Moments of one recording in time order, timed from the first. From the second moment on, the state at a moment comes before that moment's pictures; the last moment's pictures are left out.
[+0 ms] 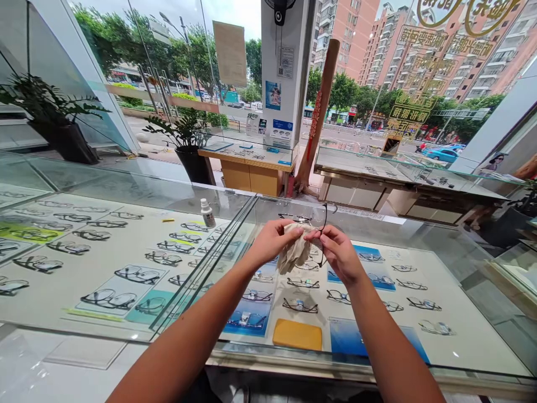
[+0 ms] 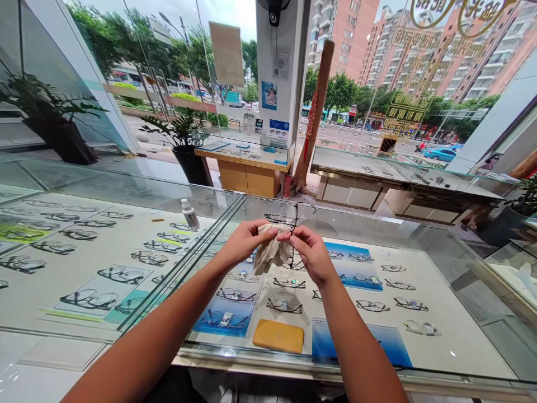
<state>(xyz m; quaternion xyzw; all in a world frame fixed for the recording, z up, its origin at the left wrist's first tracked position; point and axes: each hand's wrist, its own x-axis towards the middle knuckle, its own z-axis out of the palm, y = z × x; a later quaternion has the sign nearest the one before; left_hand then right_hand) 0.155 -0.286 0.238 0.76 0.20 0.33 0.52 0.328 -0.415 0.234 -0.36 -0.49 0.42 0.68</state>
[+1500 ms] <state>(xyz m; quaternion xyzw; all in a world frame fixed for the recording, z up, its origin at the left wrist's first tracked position) 0.151 -0.281 0.243 0.73 0.22 0.37 0.52 0.310 -0.416 0.233 -0.39 -0.47 0.48 0.63</state>
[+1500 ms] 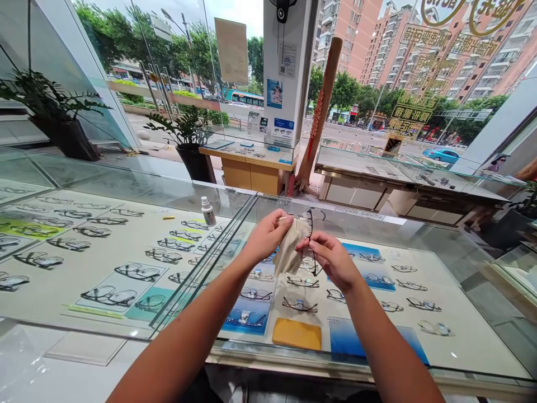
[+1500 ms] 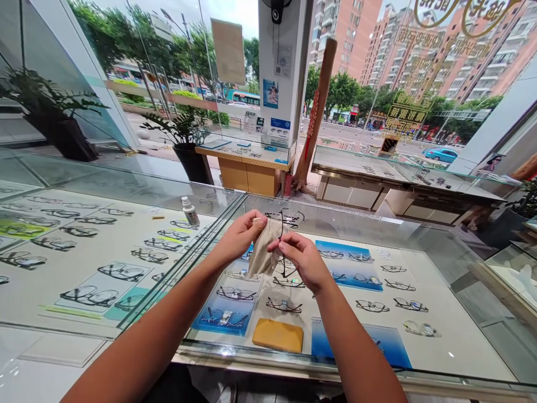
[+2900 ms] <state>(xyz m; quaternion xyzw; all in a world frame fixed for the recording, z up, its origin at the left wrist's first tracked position) 0.162 -0.301 0.240 0.67 0.20 0.39 0.59 0.312 -0.407 0.217 -0.43 -0.49 0.43 0.62</state>
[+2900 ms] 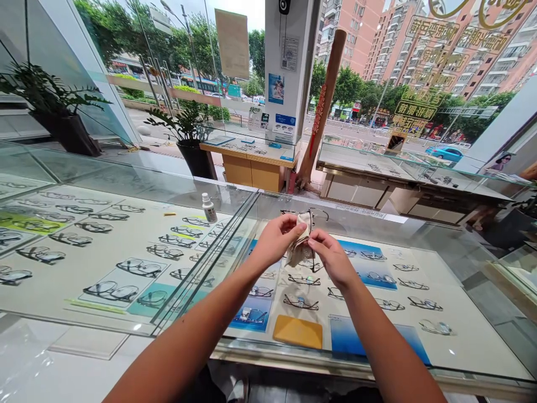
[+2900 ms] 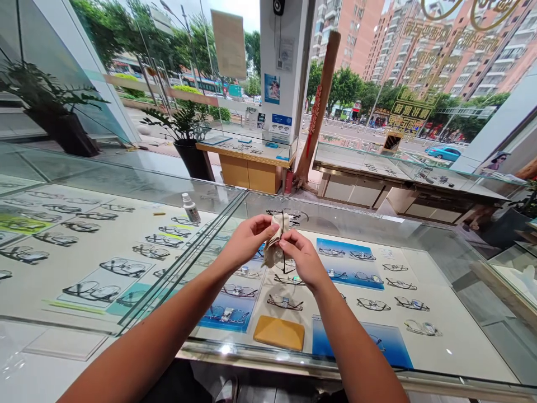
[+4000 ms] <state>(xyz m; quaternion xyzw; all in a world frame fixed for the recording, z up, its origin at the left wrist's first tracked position) 0.172 -0.303 0.233 0.56 0.14 0.38 0.72 0.295 -0.405 0.210 -0.41 -0.49 0.46 0.61</state>
